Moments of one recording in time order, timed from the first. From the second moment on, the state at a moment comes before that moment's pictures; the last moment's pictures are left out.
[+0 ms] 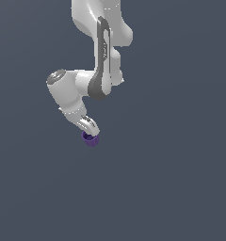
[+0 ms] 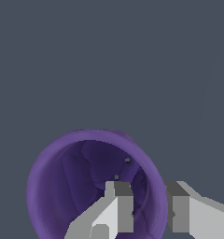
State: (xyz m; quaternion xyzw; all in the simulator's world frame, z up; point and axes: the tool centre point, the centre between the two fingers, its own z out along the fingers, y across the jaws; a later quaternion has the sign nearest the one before) arm -0.027 -0.132 0.109 -0.94 0.34 -0.01 0.10
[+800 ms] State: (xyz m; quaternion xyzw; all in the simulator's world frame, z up) arm -0.052 -0.202 0.270 -0.94 0.34 -0.02 0.10
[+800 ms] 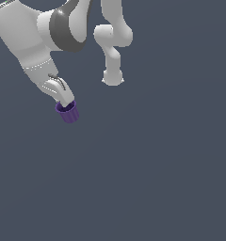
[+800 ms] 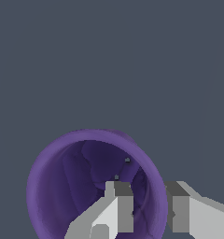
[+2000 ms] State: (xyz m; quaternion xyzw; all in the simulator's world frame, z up) arm -0.067 -0.269 0.420 -0.94 0.34 -0.02 0.10
